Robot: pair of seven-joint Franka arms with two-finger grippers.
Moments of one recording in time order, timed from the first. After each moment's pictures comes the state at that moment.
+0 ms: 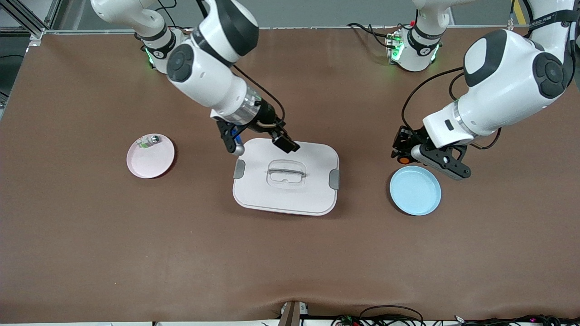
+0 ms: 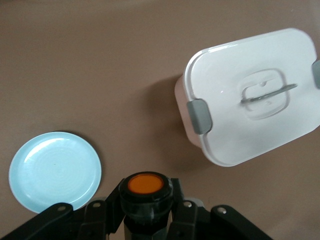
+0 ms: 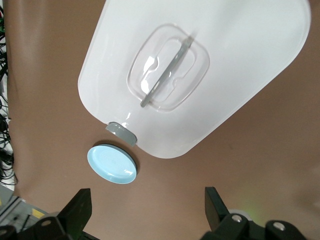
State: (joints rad) left arm 0.19 0.17 -0.52 -1.73 -0.20 1.97 0.20; right arm 0.74 0.31 -0.12 -1.59 0.58 2.16 1.37
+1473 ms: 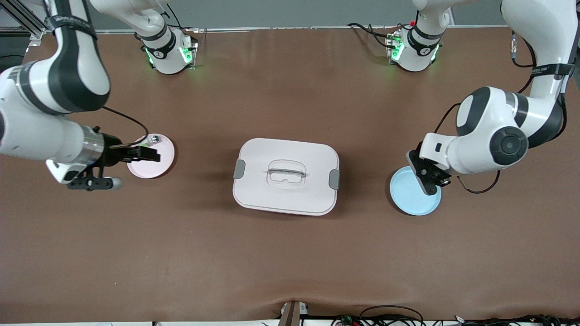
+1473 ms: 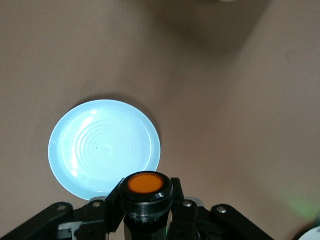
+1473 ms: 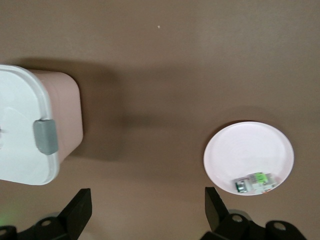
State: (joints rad) left arm 0.23 0.38 -0.51 -1.74 0.12 1.85 0.87; right arm 0.20 0.25 -0.13 -1.63 0.26 1.68 0.03
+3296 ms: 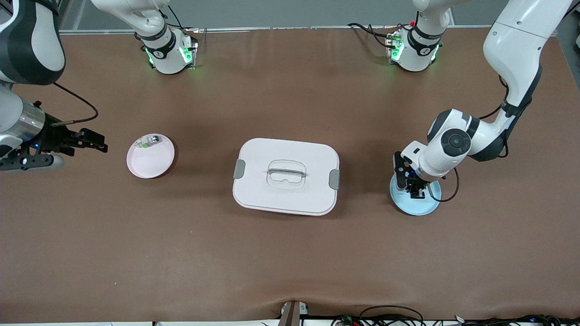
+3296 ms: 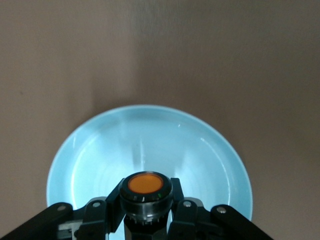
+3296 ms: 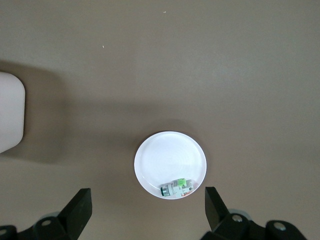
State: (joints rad) left arm 0.32 0.53 -0.51 -2.06 0.50 2.53 1.08; right arm 0.09 0.04 -0.13 -1.78 0.07 1.77 -0.12
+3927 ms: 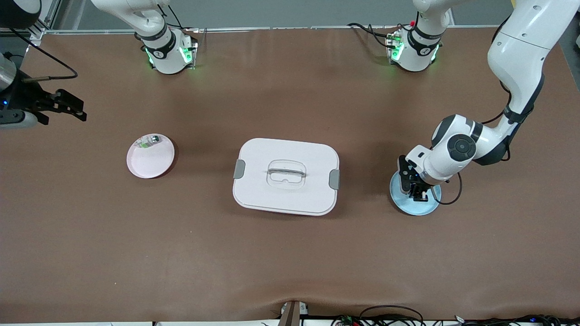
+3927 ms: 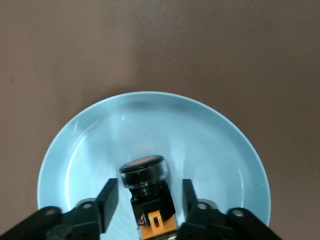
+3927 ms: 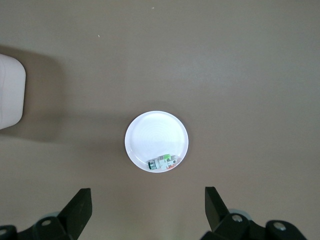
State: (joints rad) left arm 0.34 0.57 -0.51 -2.05 0.51 2.57 1.07; right arm 0.09 -0.12 -0.13 -1.78 -0.01 1.64 -0.12
